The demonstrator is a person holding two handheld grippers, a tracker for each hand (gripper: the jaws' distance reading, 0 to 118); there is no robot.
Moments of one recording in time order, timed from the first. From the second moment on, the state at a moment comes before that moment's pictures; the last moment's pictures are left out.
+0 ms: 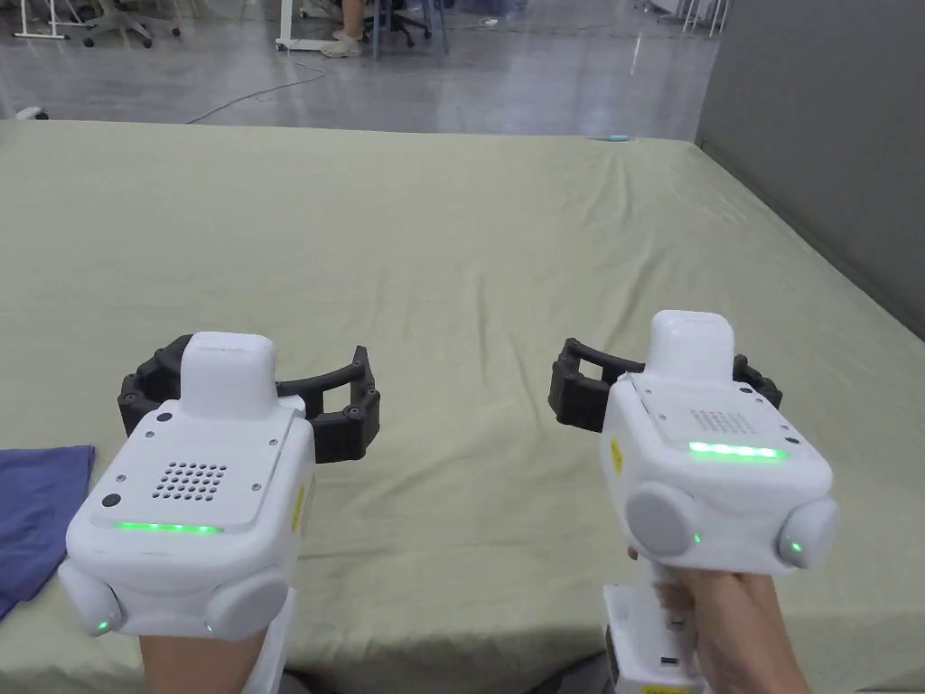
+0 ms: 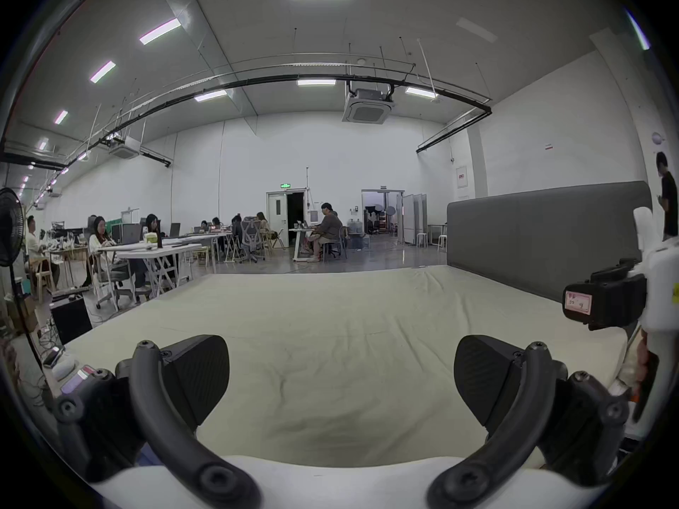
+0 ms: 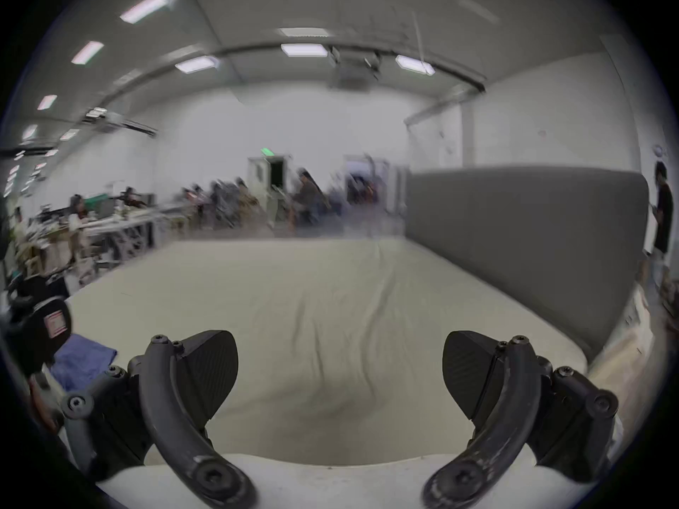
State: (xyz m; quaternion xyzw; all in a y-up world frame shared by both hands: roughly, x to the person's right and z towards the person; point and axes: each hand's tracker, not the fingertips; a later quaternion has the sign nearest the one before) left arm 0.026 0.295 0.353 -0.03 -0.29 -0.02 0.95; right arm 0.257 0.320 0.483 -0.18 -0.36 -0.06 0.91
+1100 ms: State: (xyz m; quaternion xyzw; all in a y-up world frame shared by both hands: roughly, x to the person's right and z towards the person) left arm 0.028 0.289 0.351 -0.04 -0.29 -0.03 0.95; right arm 0.252 0.306 0.503 -0.04 -0.32 0.05 0.94
